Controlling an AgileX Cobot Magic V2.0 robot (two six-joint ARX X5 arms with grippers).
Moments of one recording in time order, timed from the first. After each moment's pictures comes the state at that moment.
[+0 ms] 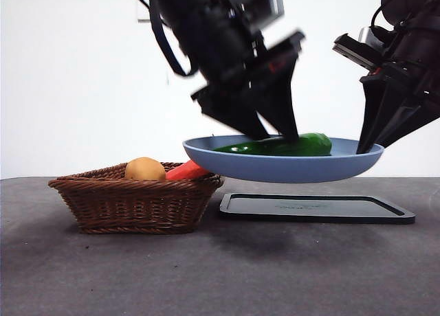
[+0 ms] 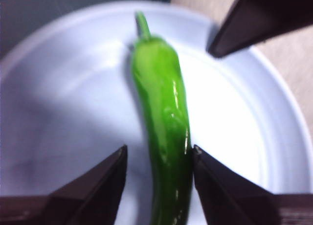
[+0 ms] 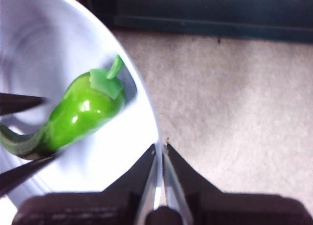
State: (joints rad) left arm -0.80 1.77 1.37 -0.48 0.19 0.11; right arm 0.22 1.48 1.06 -0.78 -0.43 0.23
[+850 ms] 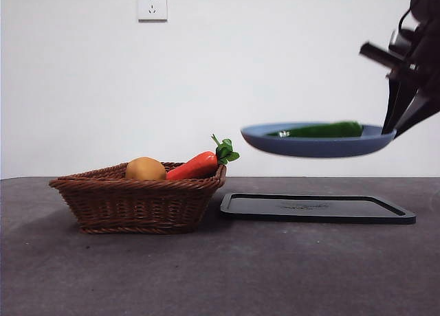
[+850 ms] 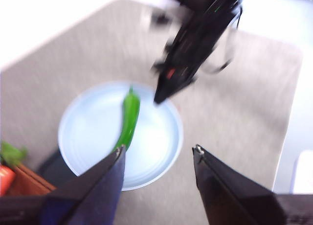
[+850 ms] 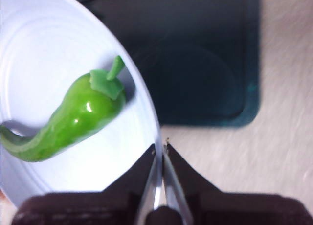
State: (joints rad) left arm -0.80 1.25 1.37 -0.54 0.19 0.11; right arm 0.02 1.67 1.30 -0.80 -0.43 0.25
